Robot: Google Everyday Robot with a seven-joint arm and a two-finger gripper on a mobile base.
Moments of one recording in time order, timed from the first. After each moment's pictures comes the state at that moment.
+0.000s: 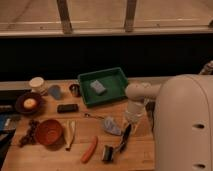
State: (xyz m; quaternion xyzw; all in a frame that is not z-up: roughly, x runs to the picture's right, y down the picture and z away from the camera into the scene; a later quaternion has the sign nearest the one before) arm 0.134 0.242 0.811 -0.33 0.39 0.73 0.46
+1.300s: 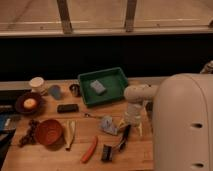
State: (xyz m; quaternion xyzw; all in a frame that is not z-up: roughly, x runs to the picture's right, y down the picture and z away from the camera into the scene) arm 0.135 0.253 0.810 -0.32 0.40 0.73 0.46
